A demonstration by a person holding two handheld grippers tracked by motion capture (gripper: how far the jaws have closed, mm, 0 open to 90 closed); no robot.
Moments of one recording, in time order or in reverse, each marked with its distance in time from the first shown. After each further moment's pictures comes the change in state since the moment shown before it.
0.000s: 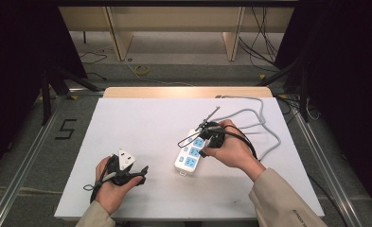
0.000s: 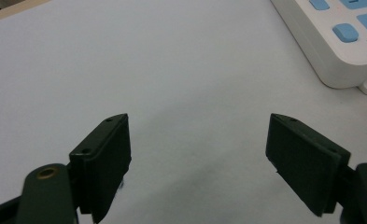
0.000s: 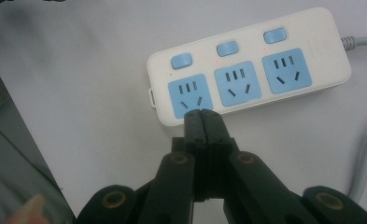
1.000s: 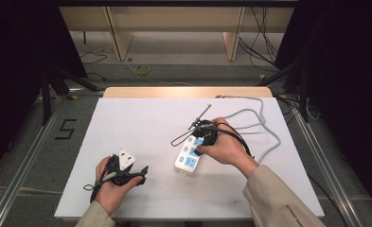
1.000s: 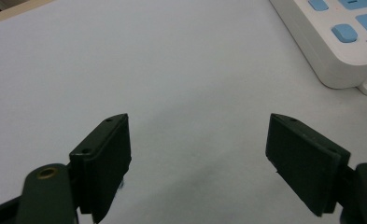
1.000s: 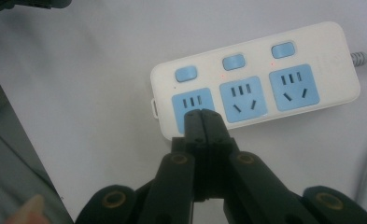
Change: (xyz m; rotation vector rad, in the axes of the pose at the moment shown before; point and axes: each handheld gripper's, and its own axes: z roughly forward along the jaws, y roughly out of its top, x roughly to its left) left arm 0.000 0.000 0.000 -0.002 -0.001 0.005; right arm 0.004 0.018 0.008 0.030 -0.002 -0.023
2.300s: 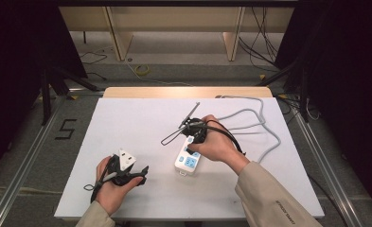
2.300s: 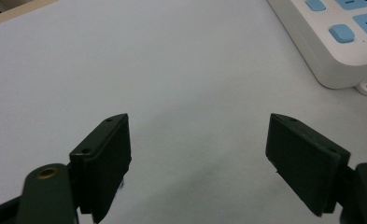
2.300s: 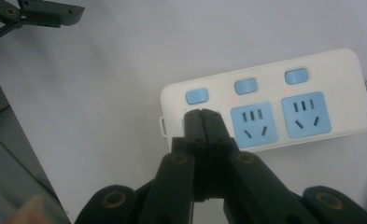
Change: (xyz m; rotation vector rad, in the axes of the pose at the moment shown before) left arm -0.001 0.001 -0.001 0.002 -0.002 0.009; right arm 0.009 0.024 0.008 0.027 0.003 -0.032
